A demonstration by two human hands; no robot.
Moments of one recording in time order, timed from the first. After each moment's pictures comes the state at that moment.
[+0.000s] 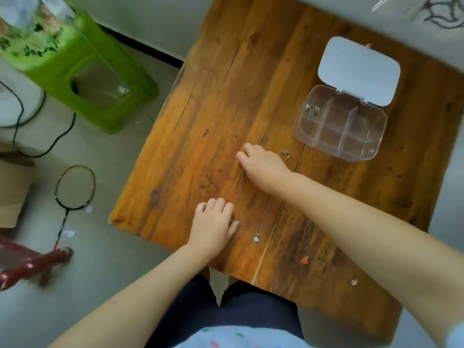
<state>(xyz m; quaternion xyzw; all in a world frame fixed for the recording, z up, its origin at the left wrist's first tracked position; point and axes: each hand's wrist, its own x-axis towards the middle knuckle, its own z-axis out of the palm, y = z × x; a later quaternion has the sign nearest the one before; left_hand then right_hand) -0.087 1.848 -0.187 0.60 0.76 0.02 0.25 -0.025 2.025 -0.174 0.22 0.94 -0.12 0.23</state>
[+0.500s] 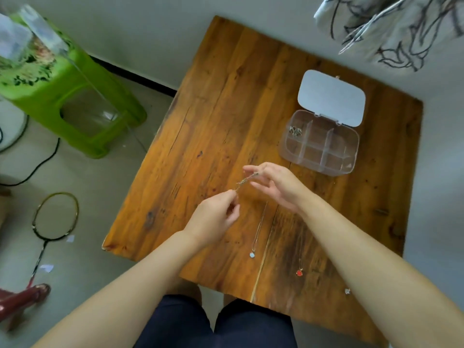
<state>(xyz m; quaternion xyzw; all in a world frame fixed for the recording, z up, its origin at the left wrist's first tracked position) -0.120 1.896 -0.157 0.60 0.69 0.25 0.32 0.011 2.033 -0.145 0.48 0.41 -0.77 -0.06</state>
